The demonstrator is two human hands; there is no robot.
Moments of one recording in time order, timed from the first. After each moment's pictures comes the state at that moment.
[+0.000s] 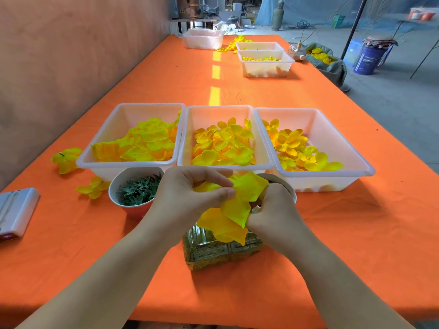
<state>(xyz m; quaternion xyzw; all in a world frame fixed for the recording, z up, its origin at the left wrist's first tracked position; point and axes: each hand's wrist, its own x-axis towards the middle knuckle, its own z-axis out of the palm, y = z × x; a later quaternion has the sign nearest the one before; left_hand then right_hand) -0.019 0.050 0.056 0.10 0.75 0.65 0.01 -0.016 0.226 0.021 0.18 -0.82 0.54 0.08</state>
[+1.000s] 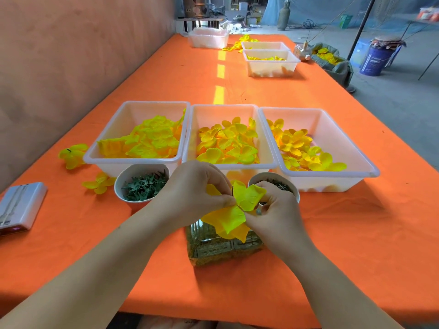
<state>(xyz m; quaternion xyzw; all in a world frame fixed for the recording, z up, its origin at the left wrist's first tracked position) -0.028 0.046 0.070 0.18 0.91 0.37 0.00 -0.012 0.222 0.005 0.12 -0.80 0.56 0.15</state>
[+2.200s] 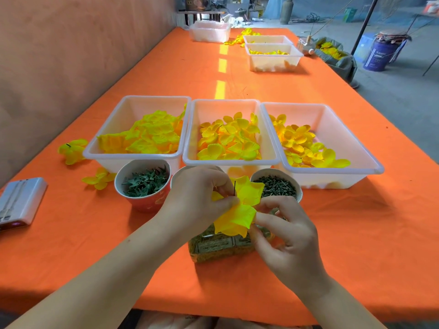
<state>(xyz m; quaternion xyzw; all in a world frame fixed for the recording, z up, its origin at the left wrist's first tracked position) -0.018 0.055 0.051 0.17 0.91 0.36 -0.08 0.019 0.240 -0.026 0.22 -0.82 0.42 0.31</state>
